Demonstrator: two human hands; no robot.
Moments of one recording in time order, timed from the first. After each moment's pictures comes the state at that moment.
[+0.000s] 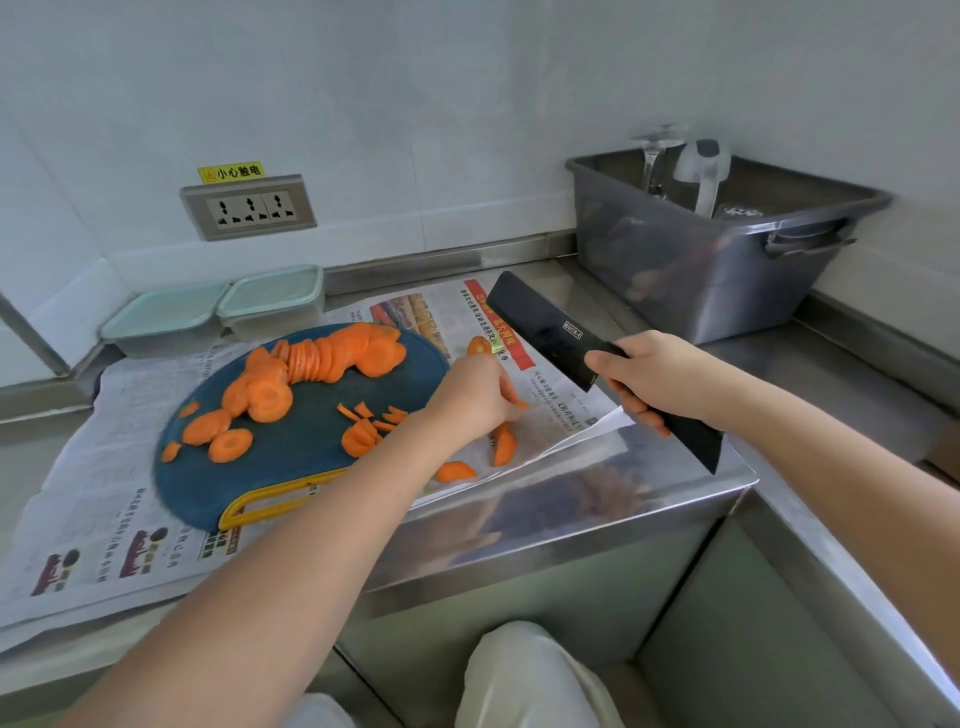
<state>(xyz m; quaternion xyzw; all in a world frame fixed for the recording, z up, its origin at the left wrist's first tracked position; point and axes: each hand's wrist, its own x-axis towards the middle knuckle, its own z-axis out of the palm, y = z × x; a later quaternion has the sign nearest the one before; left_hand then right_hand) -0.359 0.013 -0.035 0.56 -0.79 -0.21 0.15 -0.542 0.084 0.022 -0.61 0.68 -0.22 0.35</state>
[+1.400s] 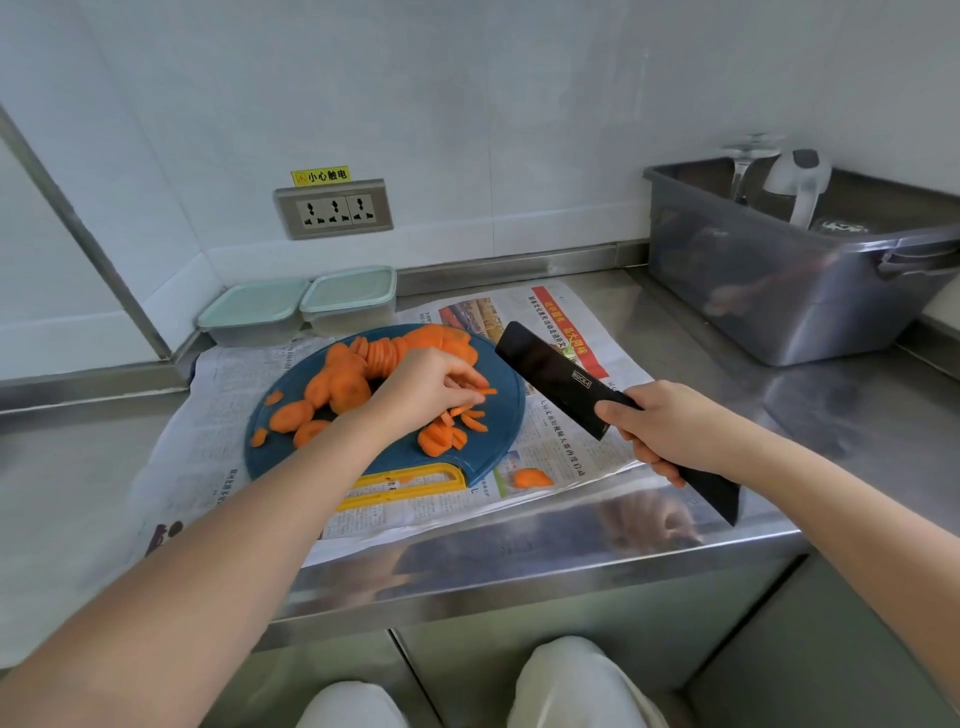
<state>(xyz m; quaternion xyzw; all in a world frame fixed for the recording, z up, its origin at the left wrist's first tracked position) -0.236 -0.006 -0.033 0.53 -0.77 -0.25 0.23 -0.488 0.080 0.003 -0.66 0.65 -0.15 0.35</state>
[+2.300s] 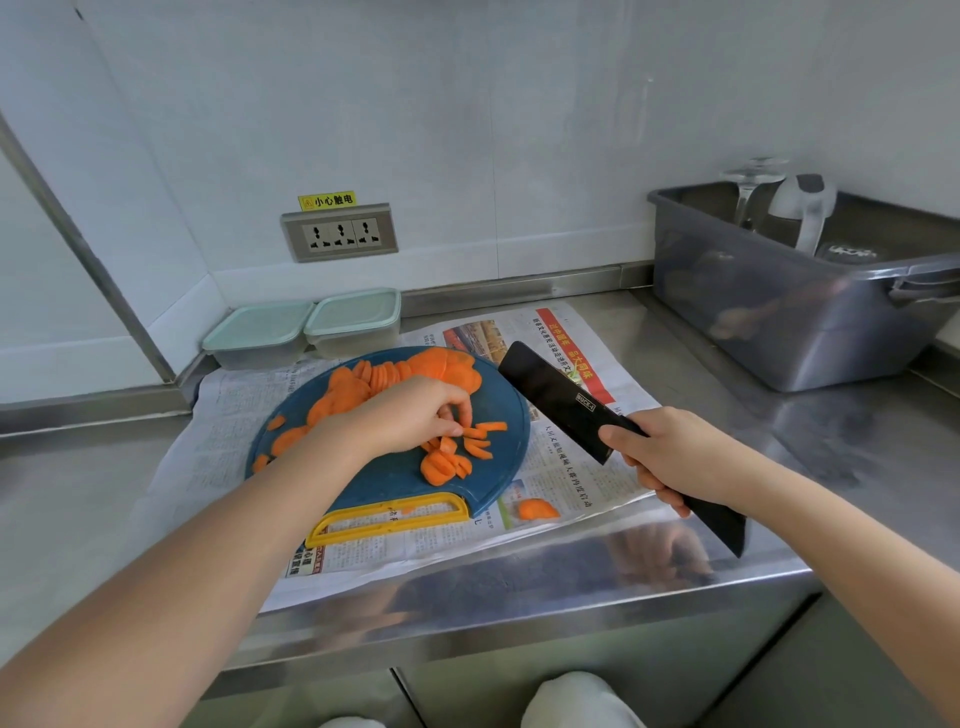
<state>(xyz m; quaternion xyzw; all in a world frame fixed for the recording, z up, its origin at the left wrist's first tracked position) -0.222 -0.013 -0.014 0.52 -0.83 -0.19 0.04 -0.489 0.073 -0.001 -0.65 0.65 -0.16 0.36</state>
